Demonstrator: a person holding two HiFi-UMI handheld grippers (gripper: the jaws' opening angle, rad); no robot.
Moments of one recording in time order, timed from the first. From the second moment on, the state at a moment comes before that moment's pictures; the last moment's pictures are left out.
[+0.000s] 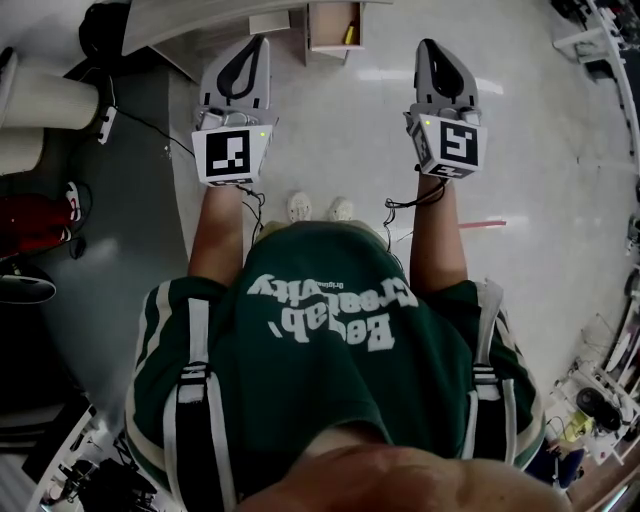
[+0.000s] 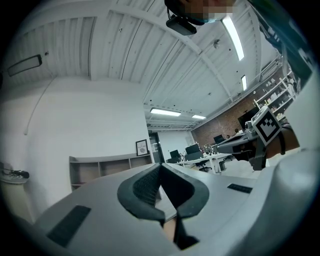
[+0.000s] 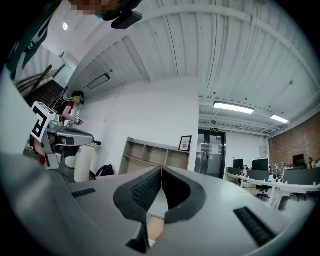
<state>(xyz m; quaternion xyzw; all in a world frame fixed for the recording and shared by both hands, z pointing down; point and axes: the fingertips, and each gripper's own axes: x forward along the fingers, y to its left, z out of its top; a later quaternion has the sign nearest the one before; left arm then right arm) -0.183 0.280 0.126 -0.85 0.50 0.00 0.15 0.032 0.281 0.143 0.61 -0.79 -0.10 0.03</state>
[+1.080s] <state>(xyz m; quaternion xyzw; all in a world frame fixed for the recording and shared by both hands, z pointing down) -0.193 0.234 0.143 -0.88 0.45 0.02 0.14 0.011 0.262 0.168 0.64 -0.76 -0.08 0.03</state>
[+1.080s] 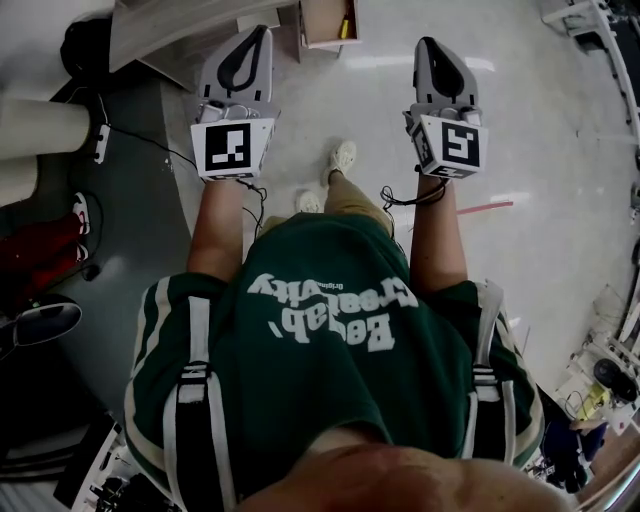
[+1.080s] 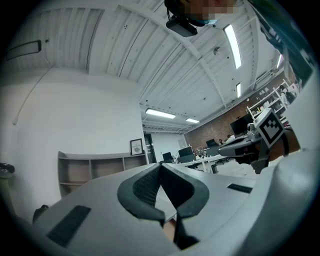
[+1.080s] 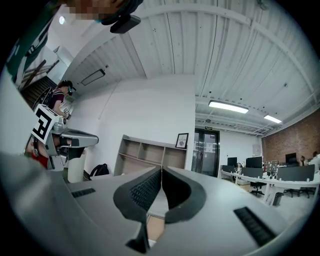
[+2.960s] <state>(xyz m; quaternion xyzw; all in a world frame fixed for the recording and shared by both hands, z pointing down) -0.079 -0.057 0.172 -0.86 0.49 -0.01 0.14 0.074 -0.051 0.193 0.53 -0.85 -0.03 -0.04</state>
